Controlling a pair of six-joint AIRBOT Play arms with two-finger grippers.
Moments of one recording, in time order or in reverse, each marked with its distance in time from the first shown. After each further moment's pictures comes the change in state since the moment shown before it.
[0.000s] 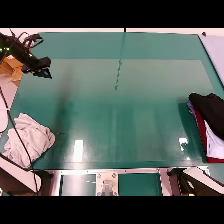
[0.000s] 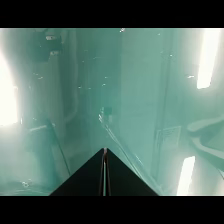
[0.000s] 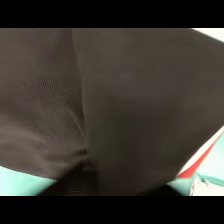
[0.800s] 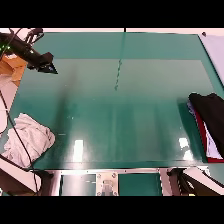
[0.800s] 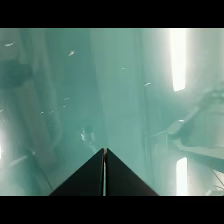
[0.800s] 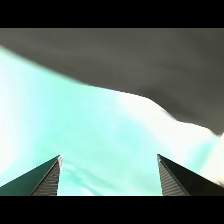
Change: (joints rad) left arm 0.000 0.019 0.000 -0.159 0.050 0.108; right arm 0.043 0.002 0.311 0.234 0.361 0.052
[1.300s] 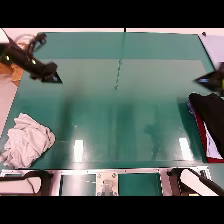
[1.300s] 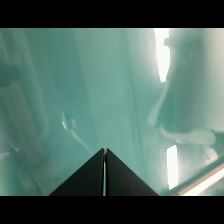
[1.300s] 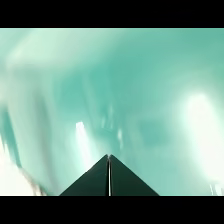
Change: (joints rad) left arm -0.073 0.351 -0.504 -0.036 0.123 0.018; right arm 0.730 0.003 -0.170 0.352 -0.337 -0.279
